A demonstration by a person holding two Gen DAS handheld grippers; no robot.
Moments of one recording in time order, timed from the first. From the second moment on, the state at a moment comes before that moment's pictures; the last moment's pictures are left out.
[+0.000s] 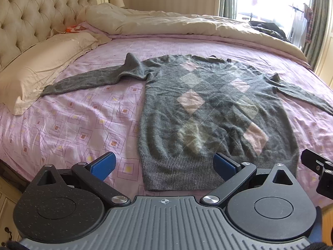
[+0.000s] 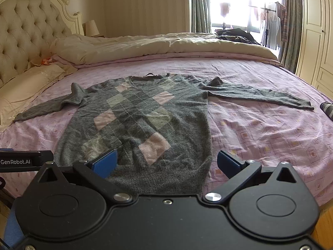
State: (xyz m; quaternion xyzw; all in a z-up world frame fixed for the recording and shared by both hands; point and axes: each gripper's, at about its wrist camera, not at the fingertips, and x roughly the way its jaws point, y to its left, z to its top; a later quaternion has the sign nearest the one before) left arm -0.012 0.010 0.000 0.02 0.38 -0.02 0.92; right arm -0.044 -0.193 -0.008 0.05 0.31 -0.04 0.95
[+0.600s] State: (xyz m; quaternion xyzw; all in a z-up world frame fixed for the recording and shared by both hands) left arm -0.010 0.007 -0.001 0.02 0.38 -0.02 0.92; right arm -0.041 -0.190 -0.010 0.05 0.31 -0.04 0.95
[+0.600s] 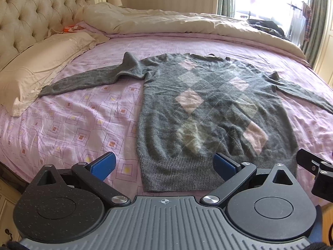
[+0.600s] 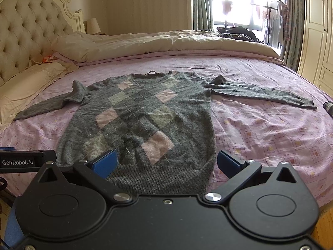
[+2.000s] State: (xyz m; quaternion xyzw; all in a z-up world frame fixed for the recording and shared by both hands) left arm 0.000 0.004 -0.008 0.02 0.40 -0.02 0.92; right arm -0.029 -0.196 -0.024 0.08 0.34 -0.03 0.94
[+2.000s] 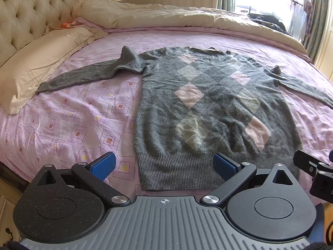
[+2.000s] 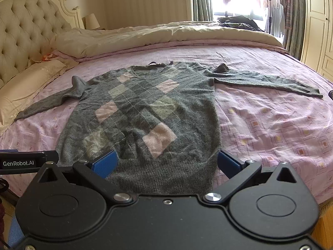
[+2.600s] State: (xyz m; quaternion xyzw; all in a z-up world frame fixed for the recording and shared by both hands) left arm 0.021 -0.001 -0.009 0.03 0.41 -0.02 0.91; right arm -0.003 -0.212 -0.027 0.10 0.35 -0.02 0.93
